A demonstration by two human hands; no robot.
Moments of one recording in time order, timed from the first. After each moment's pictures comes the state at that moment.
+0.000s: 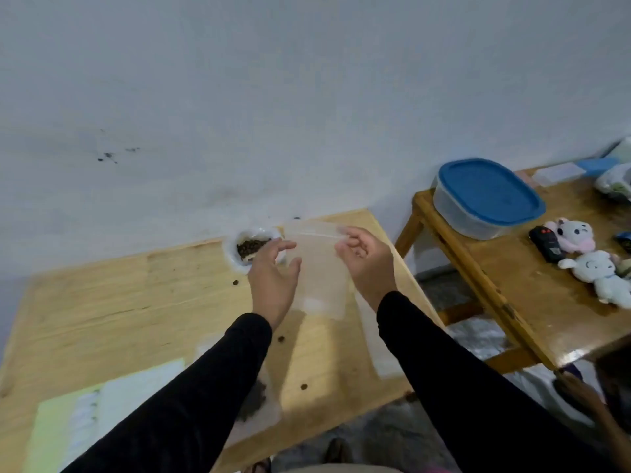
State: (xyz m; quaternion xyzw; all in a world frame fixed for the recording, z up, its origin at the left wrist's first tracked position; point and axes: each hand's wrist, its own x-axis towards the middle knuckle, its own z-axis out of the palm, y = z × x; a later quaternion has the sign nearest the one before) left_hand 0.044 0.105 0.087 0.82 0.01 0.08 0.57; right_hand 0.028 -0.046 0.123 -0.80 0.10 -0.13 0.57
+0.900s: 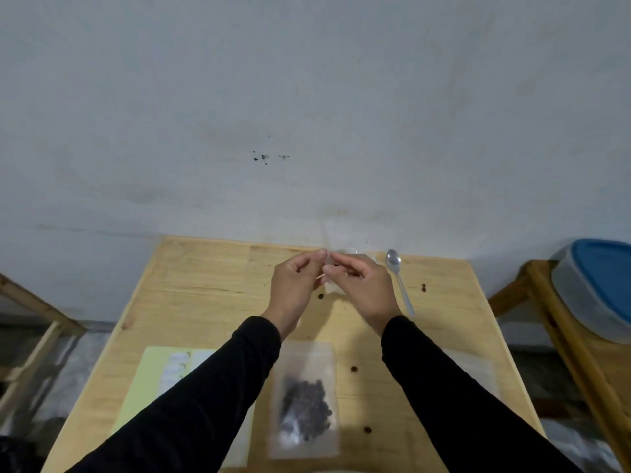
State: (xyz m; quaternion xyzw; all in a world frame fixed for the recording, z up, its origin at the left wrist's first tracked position) left_hand 0.056 0.221 0.107 0.59 0.12 0.02 0.79; right_hand 0.068 0.095 0.129 -0.78 -0.06 0.05 0.62
